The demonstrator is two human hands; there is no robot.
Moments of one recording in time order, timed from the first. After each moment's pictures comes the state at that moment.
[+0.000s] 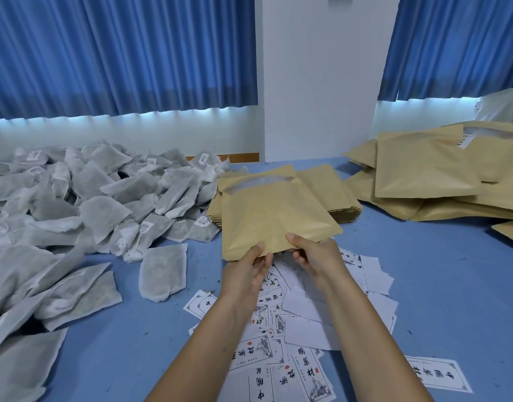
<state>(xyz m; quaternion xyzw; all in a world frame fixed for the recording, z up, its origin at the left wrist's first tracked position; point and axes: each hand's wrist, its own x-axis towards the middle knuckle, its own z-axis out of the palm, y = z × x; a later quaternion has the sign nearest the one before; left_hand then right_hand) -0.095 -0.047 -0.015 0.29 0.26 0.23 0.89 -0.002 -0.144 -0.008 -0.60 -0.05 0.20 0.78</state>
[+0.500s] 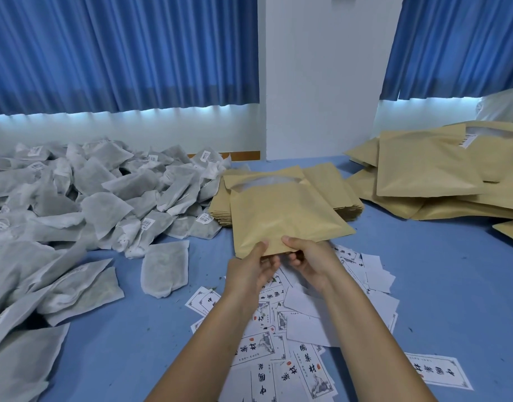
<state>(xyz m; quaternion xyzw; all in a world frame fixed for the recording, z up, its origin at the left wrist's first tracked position) -0.097 -0.051 -0.011 0.38 0.30 0.23 0.85 -0.004 -0.138 -0.012 -0.55 -0.05 0.29 0.78</state>
